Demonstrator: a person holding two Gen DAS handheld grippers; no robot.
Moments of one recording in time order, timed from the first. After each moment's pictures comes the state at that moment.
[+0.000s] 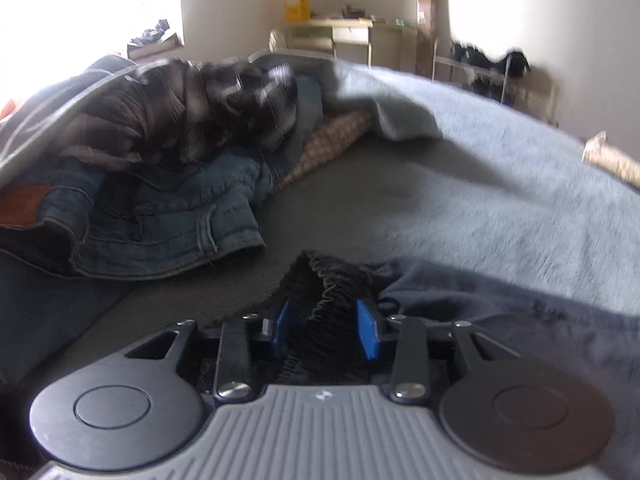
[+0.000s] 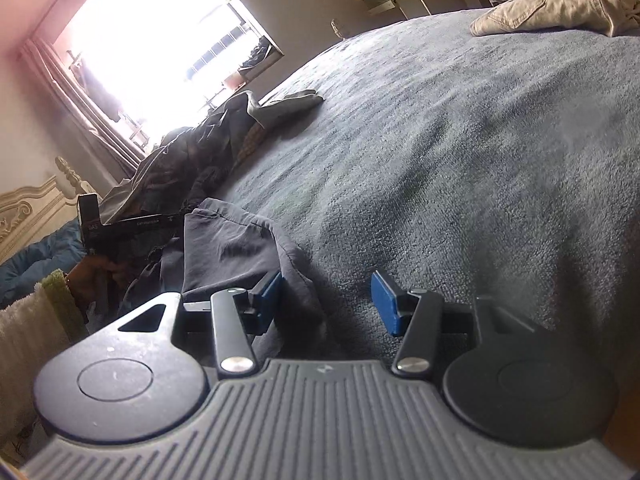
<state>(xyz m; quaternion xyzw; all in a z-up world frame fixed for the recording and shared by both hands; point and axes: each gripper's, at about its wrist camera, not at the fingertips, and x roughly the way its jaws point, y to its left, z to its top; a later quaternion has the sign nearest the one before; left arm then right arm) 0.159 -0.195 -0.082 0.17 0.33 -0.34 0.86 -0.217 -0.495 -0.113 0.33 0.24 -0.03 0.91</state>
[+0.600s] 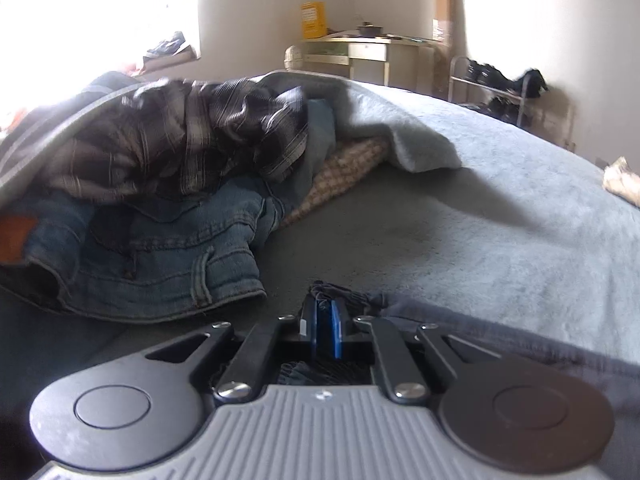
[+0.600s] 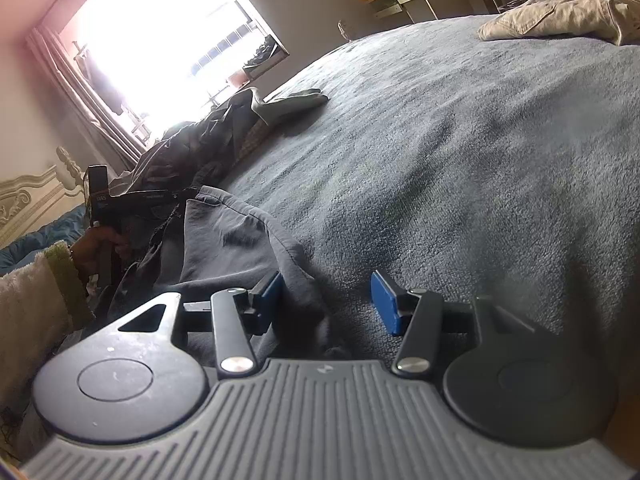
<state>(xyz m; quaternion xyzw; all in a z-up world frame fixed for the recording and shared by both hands) 0.182 -0.221 -0.080 0.13 0.31 -0.31 0.89 -0.218 -0.498 -0.118 0.31 0.24 -0.03 0.92</state>
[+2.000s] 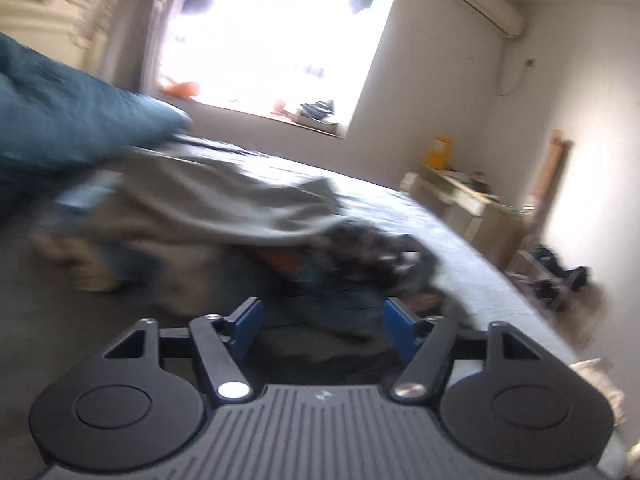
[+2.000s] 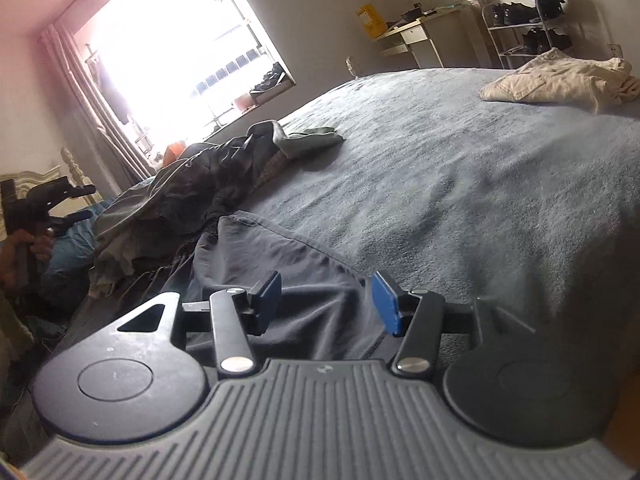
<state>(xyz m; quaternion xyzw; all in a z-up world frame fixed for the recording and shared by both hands) -0.004 0.051 0.095 -0.09 0.25 -0.15 0.95 -0.274 -0.452 -0.053 0.26 0.20 -0.04 0.94</state>
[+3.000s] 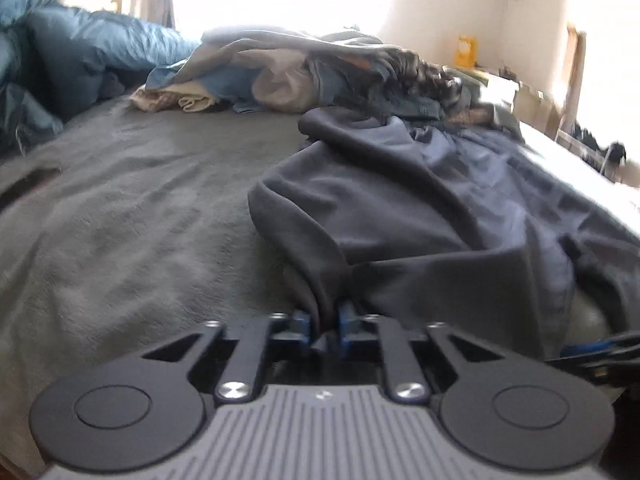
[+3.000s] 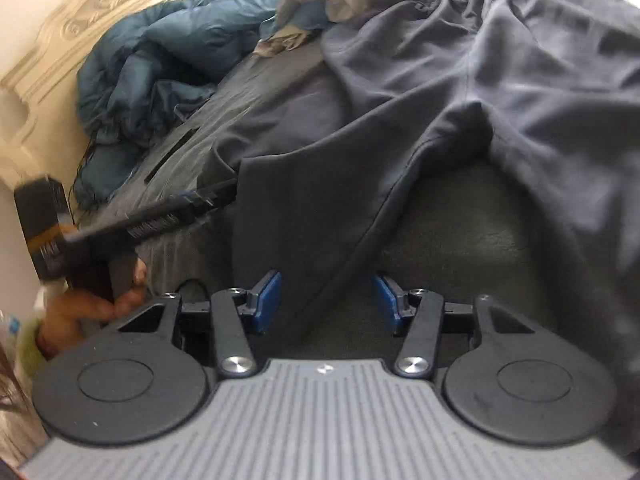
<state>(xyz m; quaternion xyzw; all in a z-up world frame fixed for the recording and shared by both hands) -0.171 0.111 -0.102 -0.03 0.34 -0.14 0.93 -0.185 -0.146 -0.103 0.20 0.42 0.25 0.85</state>
